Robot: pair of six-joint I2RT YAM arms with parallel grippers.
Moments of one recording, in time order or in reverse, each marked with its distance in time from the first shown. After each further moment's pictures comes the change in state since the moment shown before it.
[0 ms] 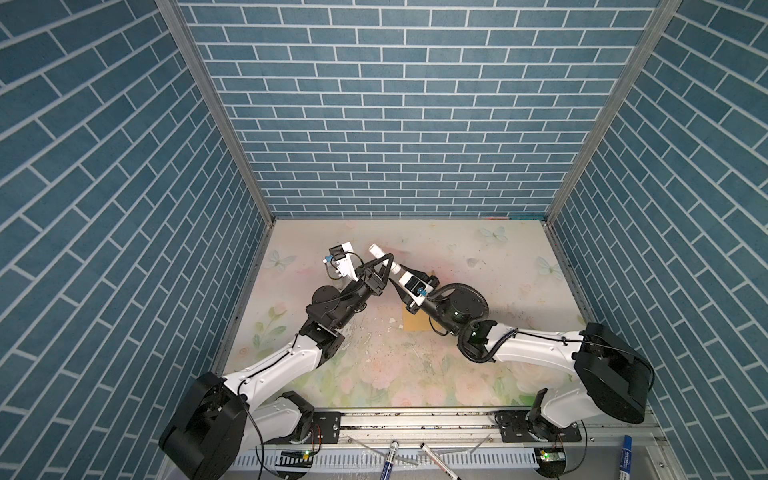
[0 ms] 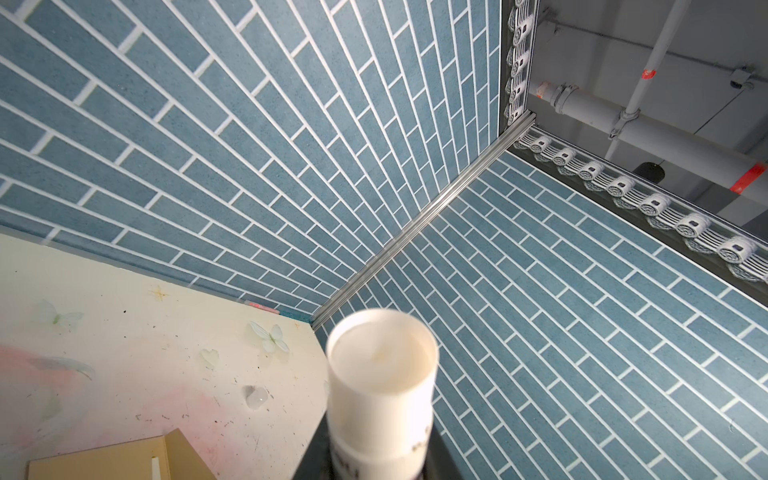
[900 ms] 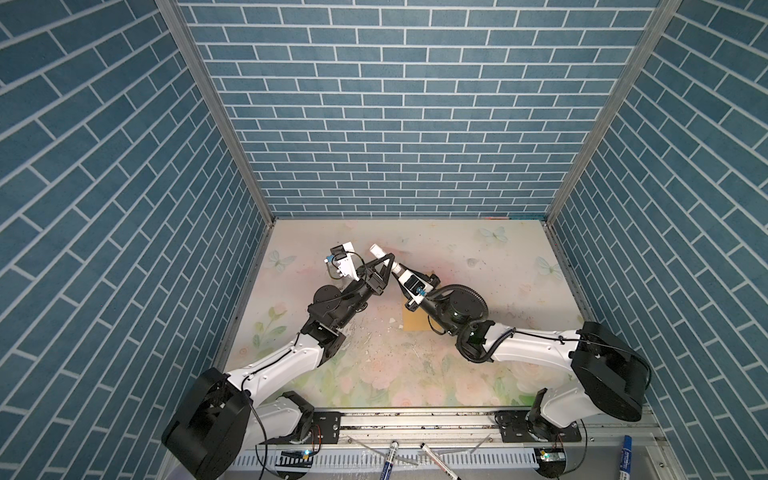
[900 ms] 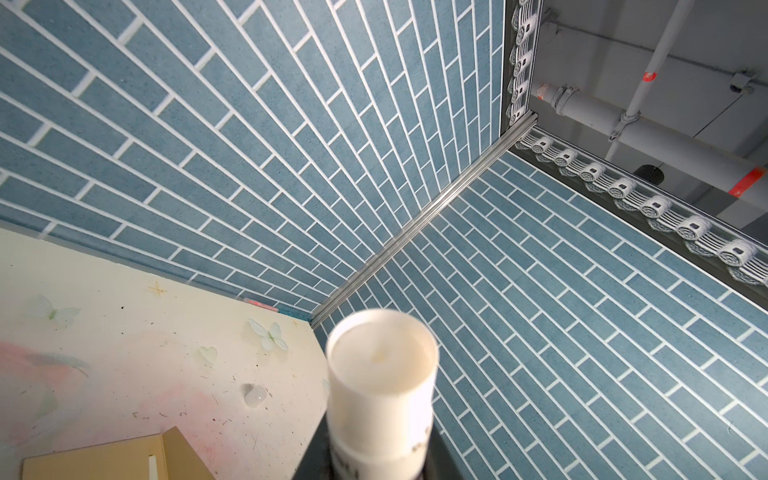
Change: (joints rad) left arm 0.000 0.026 0.000 0.021 0.008 -0.009; right arm 0.011 -0.001 0.009 0.009 0.043 -0.013
